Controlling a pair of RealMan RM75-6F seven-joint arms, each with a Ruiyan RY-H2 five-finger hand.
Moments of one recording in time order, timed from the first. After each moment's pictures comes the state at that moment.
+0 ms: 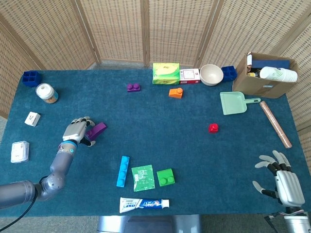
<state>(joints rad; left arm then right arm) -0.86 -1.42 -0.17 -1.52 0.29 0.89 0.52 0.02 -1.16 0.01 -1.63 -1.54 1.51 0.22</state>
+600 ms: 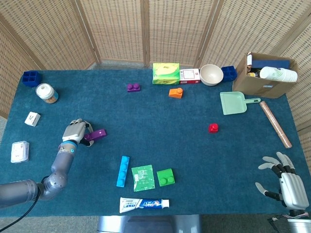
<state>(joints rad) -0.88 -1.43 -0.15 -1.50 0.24 0.91 0.54 0.00 -1.15 0.01 -1.63 -1.55 1.53 0.27</state>
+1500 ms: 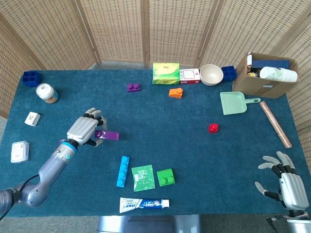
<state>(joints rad) -0.77 -1.23 -0.14 -1.70 1.03 0.87 0.24 -0.01 -1.15 0.02 -1.65 -1.56 1.55 0.25</state>
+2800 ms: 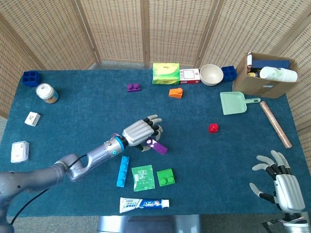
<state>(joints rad) -1.08 -1.65 -0.14 -1.14 1.58 0.73 -0.27 -0.02 -1.12 0.00 -1.74 -1.64 1.61 0.16</state>
